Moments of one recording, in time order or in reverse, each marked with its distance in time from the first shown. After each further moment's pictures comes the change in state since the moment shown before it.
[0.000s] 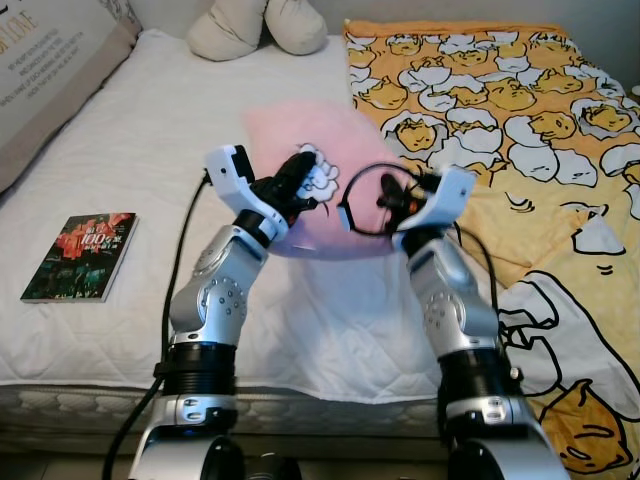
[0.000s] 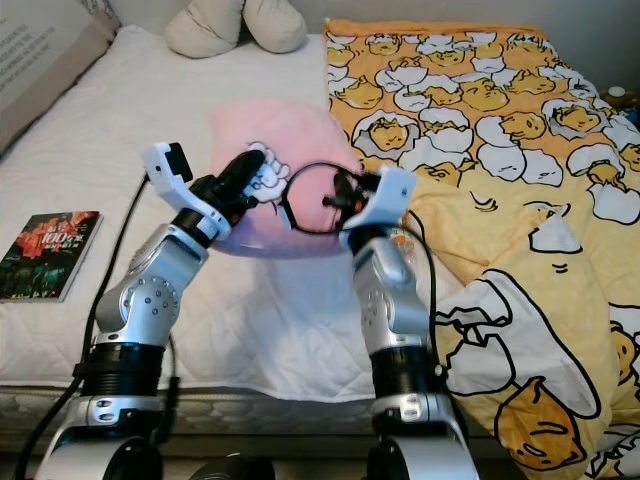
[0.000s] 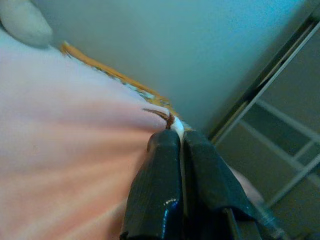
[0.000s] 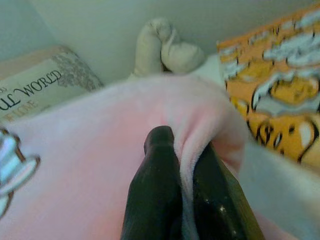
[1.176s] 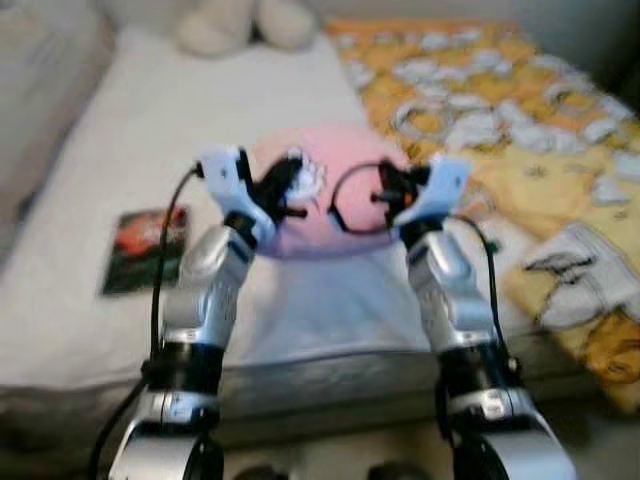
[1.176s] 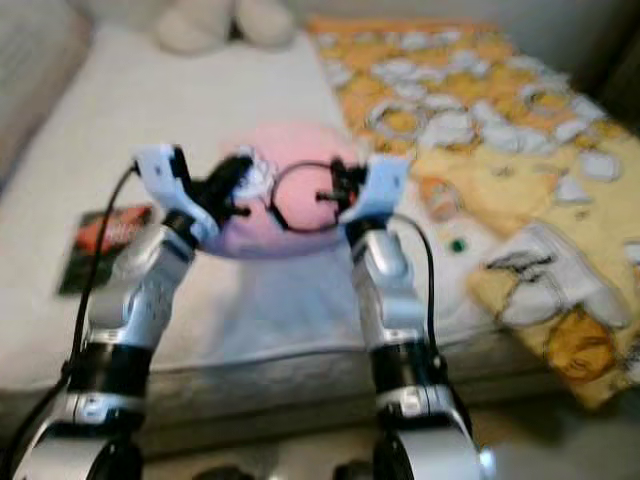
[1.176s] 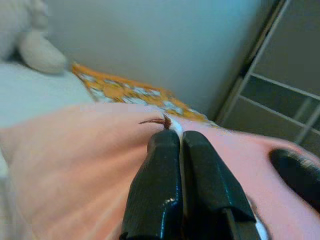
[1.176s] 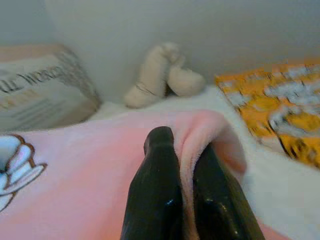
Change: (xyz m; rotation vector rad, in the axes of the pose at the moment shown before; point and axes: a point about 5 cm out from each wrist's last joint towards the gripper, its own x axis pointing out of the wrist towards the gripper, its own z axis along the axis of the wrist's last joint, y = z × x) left arm -0.002 0.010 0.003 0.216 -0.022 0.016; right arm 0.003 0.007 0.009 -0.184 -0.101 0.048
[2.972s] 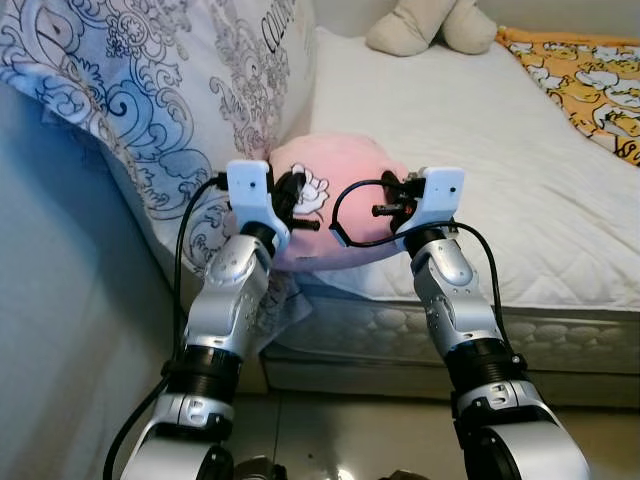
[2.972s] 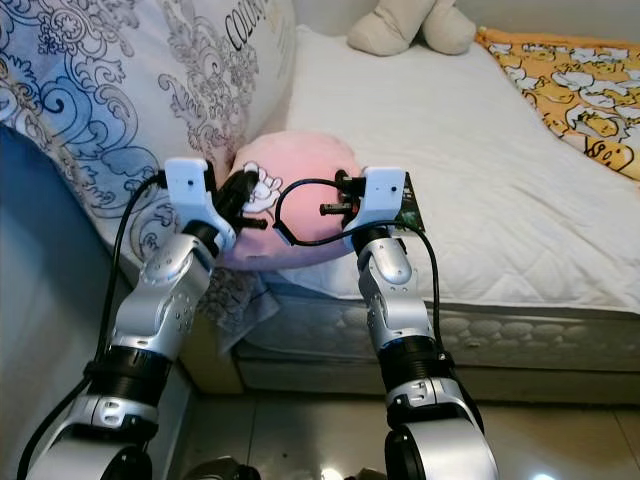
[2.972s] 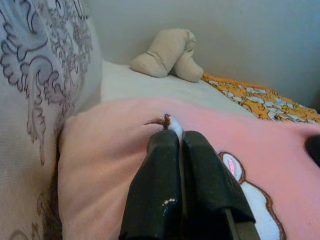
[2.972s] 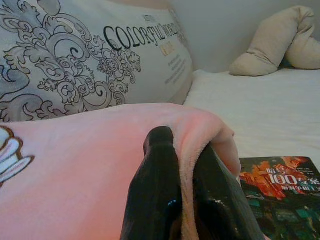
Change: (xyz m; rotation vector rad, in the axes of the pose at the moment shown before) left arm 0.001 -0.007 -0.026 0.118 0.110 0.148; right arm -0.006 -0.018 -0.025 -0.043 0.105 -0.029
